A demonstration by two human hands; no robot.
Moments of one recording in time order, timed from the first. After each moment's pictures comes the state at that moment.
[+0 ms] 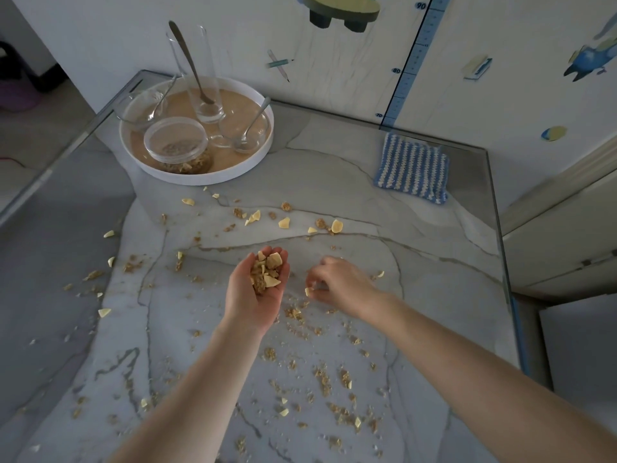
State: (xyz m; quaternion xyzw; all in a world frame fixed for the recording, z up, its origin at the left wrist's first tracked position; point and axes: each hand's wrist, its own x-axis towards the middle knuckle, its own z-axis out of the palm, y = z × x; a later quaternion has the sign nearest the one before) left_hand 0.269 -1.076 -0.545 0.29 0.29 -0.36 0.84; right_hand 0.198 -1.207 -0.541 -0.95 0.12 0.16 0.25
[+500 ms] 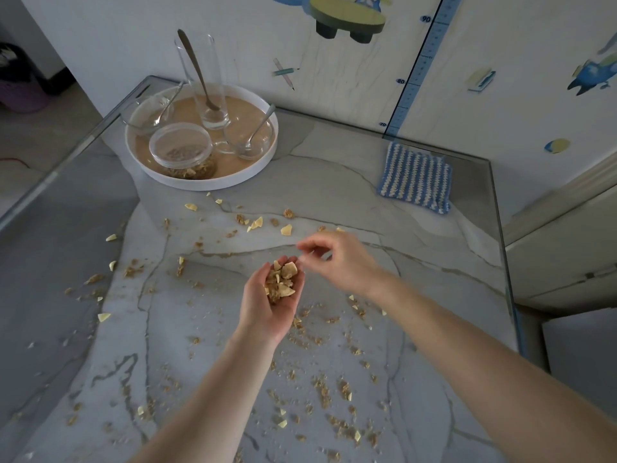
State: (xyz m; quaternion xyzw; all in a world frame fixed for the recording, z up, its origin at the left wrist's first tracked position) left_hand 0.255 -1.089 -0.530 0.26 0.32 -0.36 0.84; right_hand 0.221 -1.210 -0.497 -0.89 0.14 0.02 0.43
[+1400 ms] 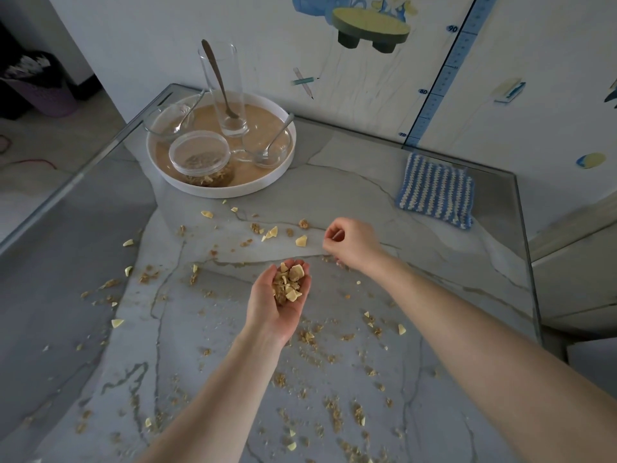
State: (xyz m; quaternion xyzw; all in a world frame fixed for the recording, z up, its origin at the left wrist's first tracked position) left_hand 0.277 -1.091 -0.542 0.29 0.30 -0.35 0.84; right_hand 0.271 -1.240 -0.529 -0.88 0.25 0.02 0.40
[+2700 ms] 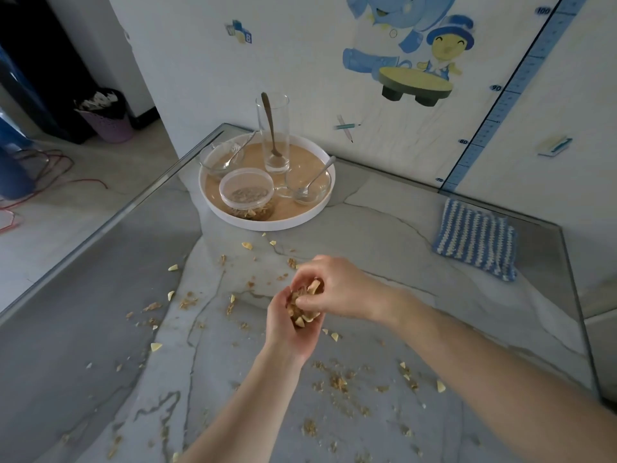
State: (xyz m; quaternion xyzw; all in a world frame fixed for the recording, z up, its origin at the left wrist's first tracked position) left_hand 0.307 -1.082 -0.529 0.27 0.31 -0.32 0.85; right_hand 0.296 -1.176 -0.468 -0.93 -0.02 0.13 0.34
